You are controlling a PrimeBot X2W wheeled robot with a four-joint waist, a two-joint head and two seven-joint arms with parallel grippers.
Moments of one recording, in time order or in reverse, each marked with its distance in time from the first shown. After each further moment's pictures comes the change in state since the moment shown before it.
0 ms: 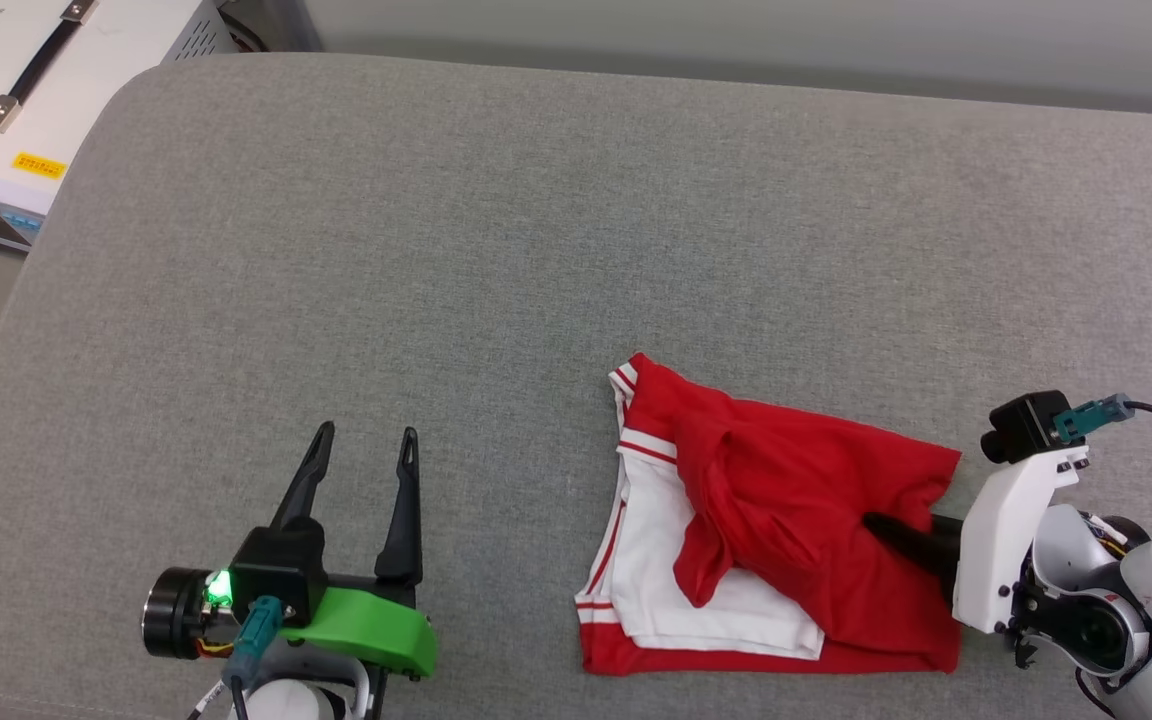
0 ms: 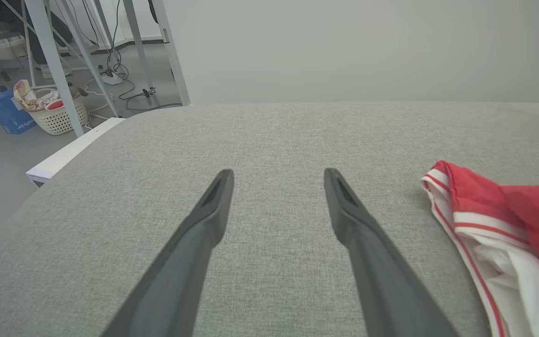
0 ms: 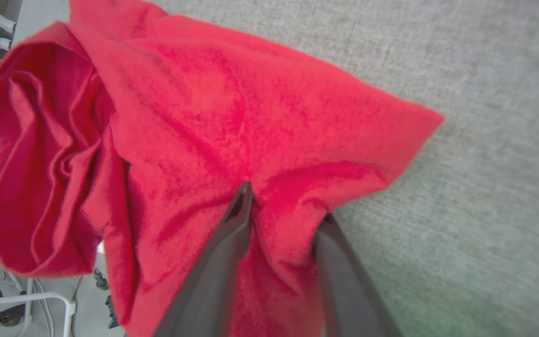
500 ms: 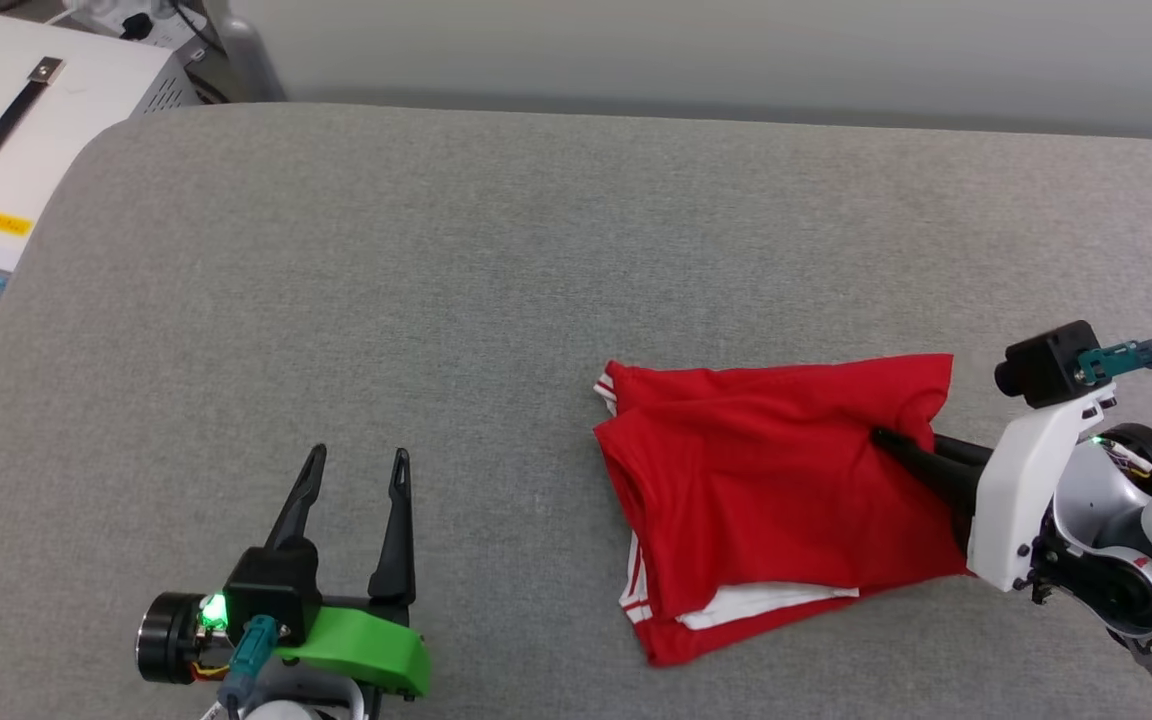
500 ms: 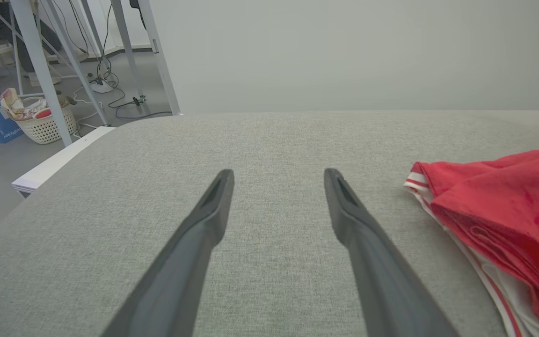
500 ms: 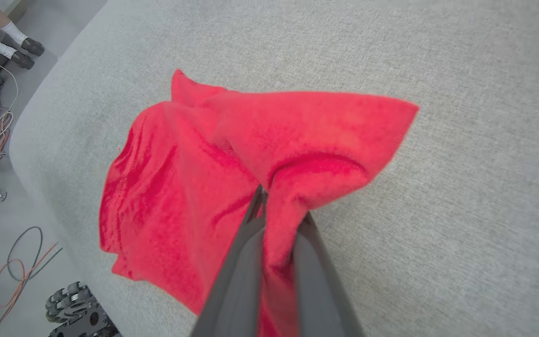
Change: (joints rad) left arm 0.031 -0.002 0.007 -0.001 -0.001 0.009 0.000; right arm -0.088 -0.114 0.098 -0.165 -0.008 0.000 -0.166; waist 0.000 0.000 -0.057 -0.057
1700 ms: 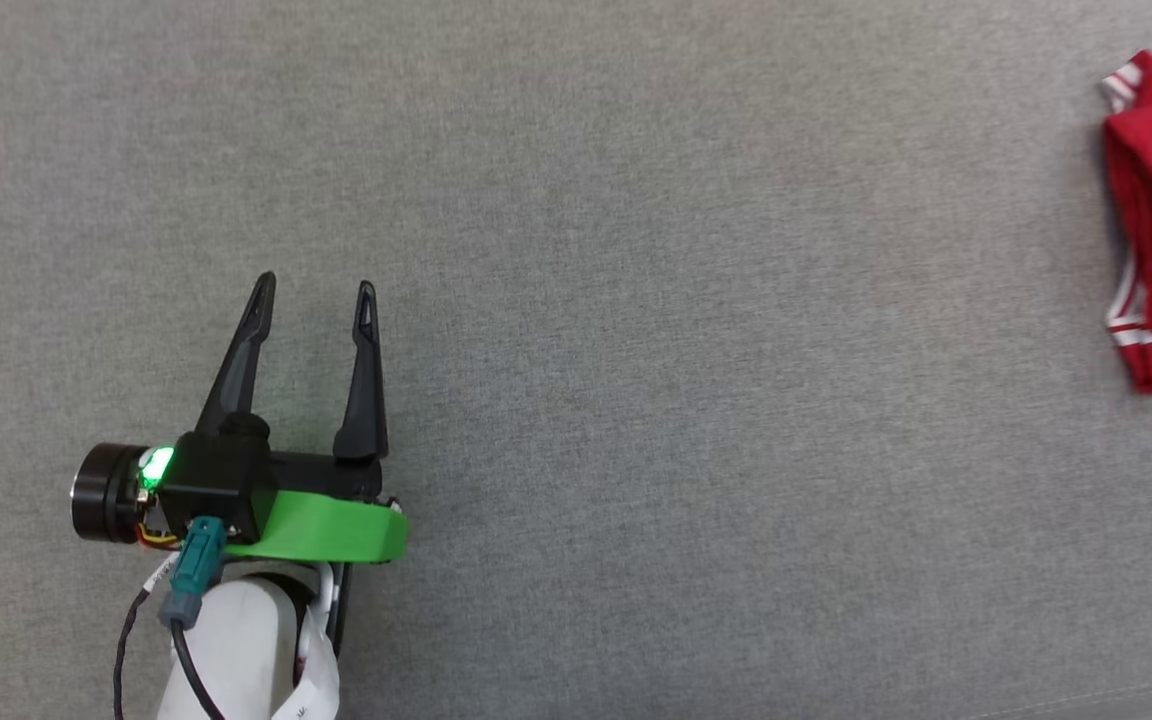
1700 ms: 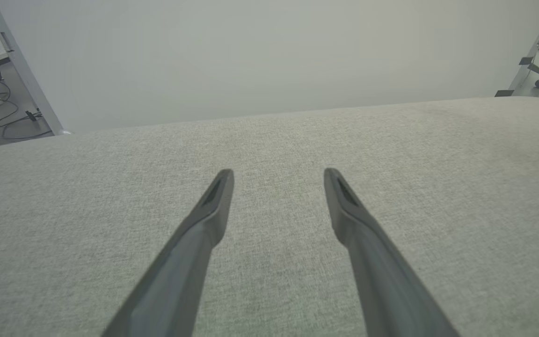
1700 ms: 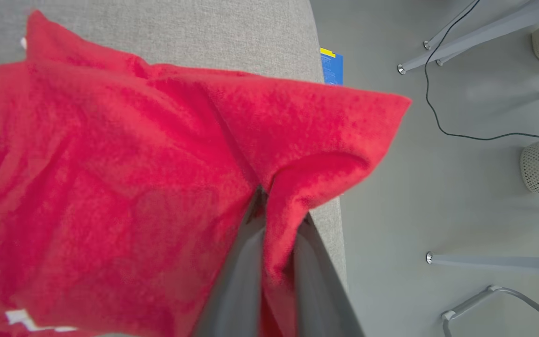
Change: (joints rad) left arm -0.167 0.025 0.017 -0.141 0.027 -0.002 0.000; right arm -0.335 -0.324 -0.262 0.417 -0.294 0.000 0.049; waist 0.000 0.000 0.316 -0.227
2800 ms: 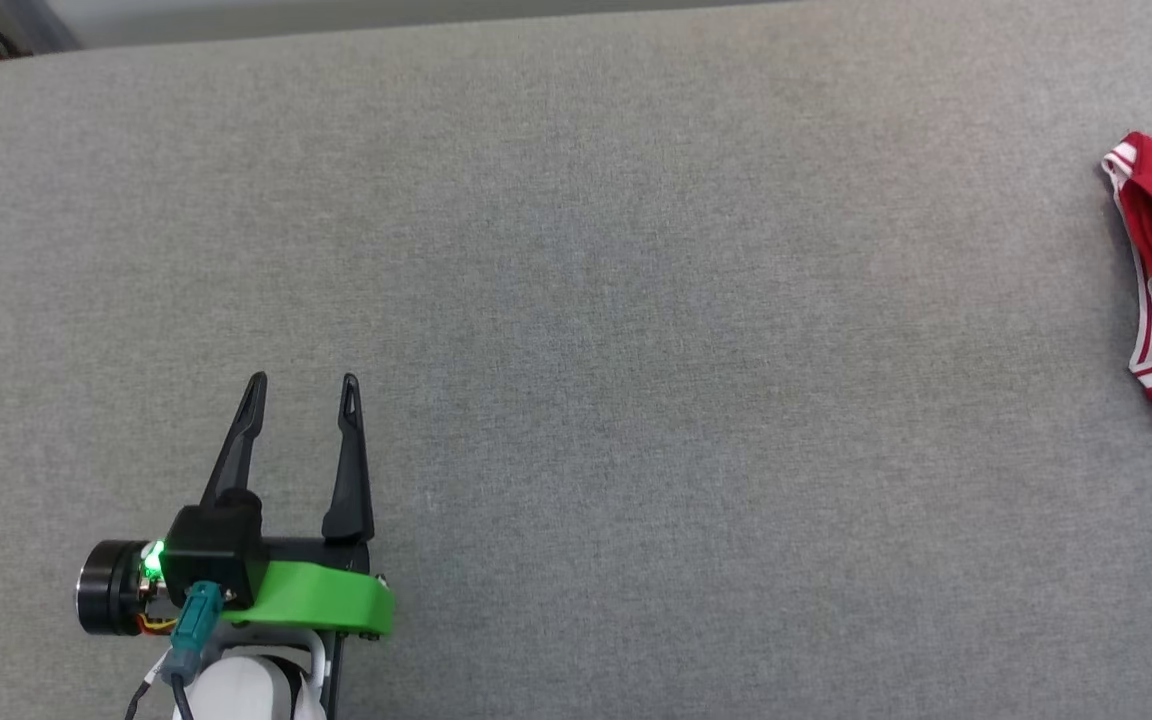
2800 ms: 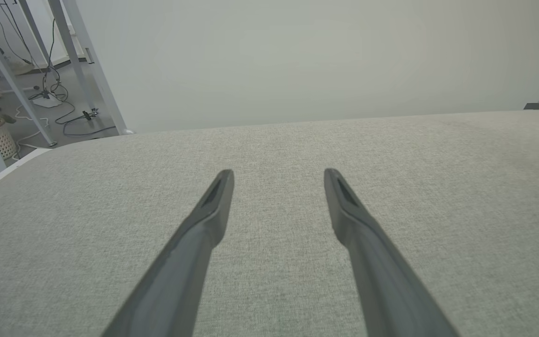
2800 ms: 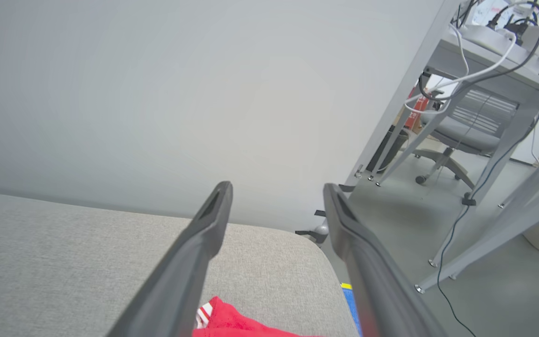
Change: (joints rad) left arm 0.114 -0.003 0.025 0.035 -0.027 0.021 0.000; right arm -0.027 0.229 -0.190 0.016 -0.230 0.000 -0.611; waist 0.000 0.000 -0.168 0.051
